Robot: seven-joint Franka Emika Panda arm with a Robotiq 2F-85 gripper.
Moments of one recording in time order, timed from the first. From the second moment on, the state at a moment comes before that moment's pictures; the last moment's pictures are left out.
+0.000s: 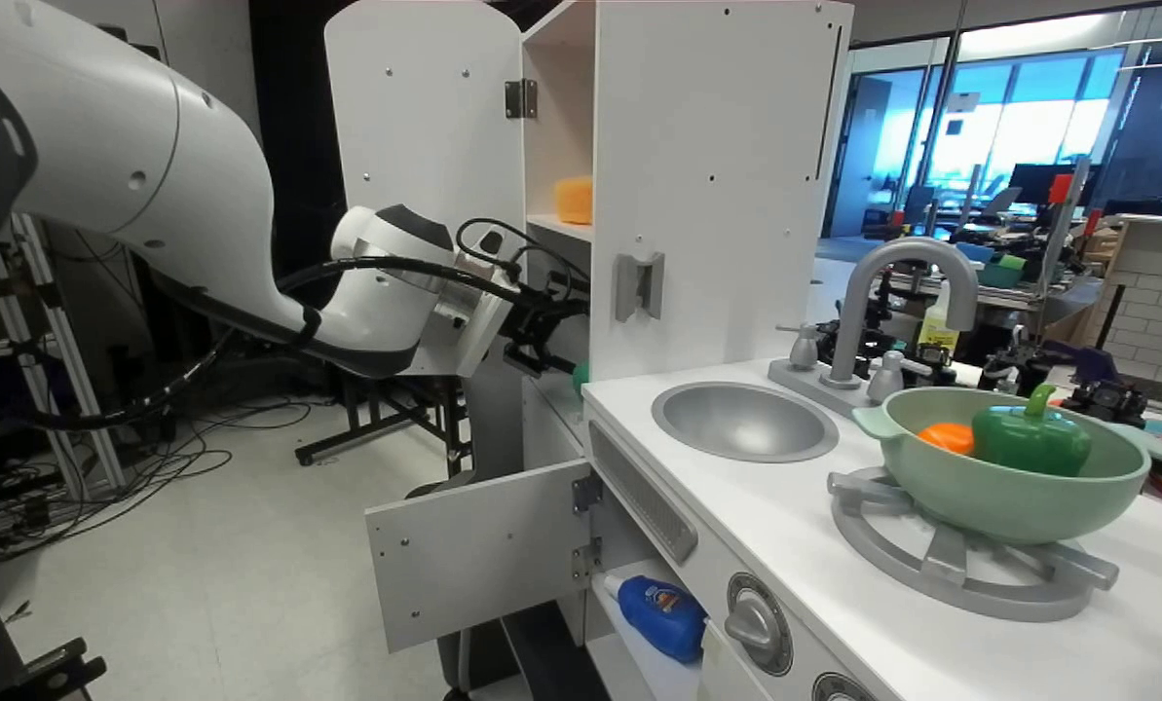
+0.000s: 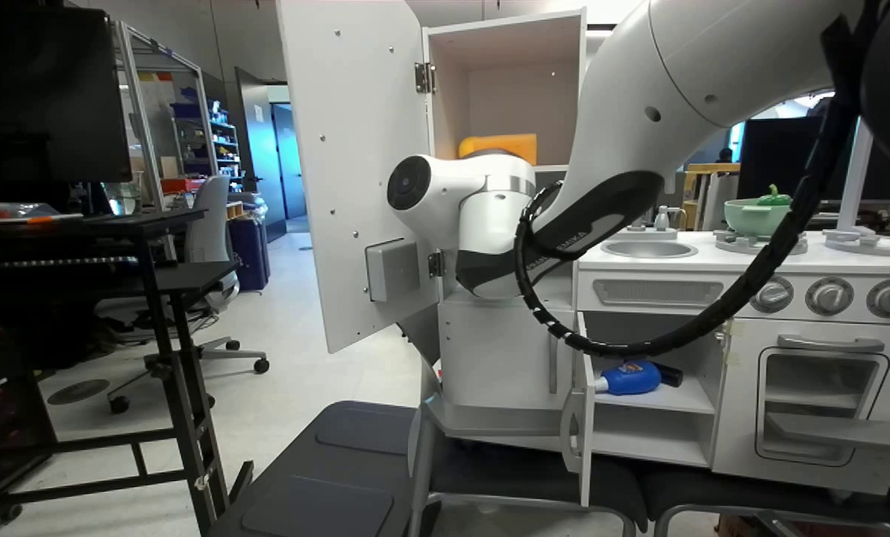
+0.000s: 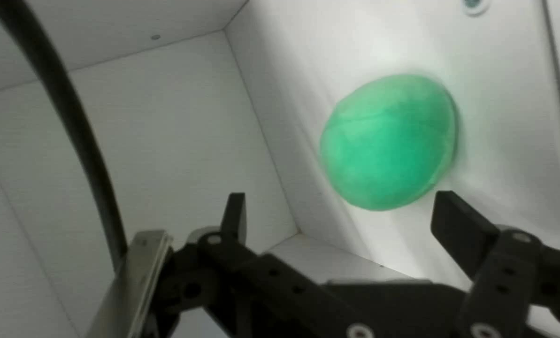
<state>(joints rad) 0.36 1.47 -0.21 -0.53 -1.06 2.26 0.42</state>
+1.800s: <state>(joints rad) 0.10 0.92 0.40 -0.54 -0.45 1.34 -0.75</state>
